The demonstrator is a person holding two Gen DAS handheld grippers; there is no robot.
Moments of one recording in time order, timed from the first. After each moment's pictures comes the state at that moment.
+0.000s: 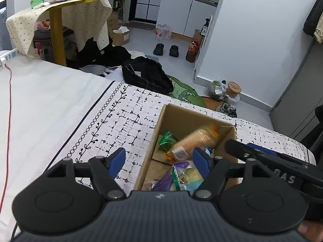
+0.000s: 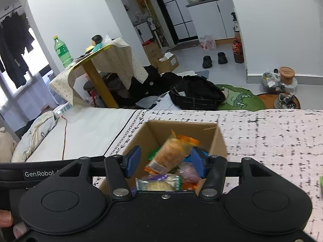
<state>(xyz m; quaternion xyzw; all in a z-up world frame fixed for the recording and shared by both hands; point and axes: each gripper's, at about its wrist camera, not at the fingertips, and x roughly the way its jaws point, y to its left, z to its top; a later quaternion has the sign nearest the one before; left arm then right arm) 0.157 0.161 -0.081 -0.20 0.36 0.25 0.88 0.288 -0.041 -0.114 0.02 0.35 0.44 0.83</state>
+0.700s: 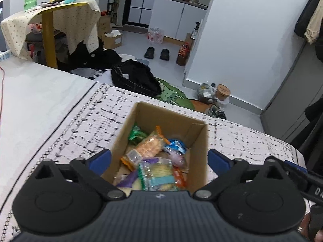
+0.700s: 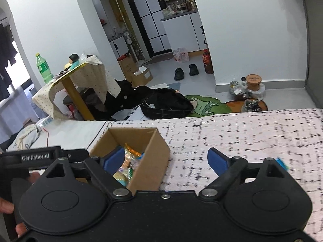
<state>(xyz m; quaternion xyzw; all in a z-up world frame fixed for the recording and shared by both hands) 0.170 0.116 -0.076 -0.21 0.34 0.23 0.89 0.290 -0.135 -0.104 0.03 0.32 0.39 0.86</state>
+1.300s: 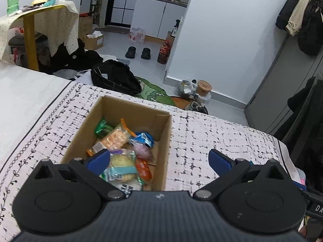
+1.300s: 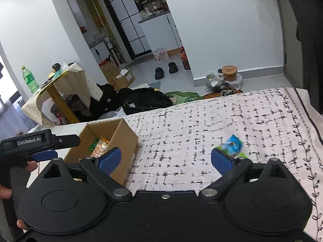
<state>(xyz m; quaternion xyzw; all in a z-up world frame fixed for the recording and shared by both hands) 0.184 0.069 -0.077 -0.20 0.34 0.19 0.90 0.290 -0.214 -0.118 0.06 0.34 0.33 0.88</state>
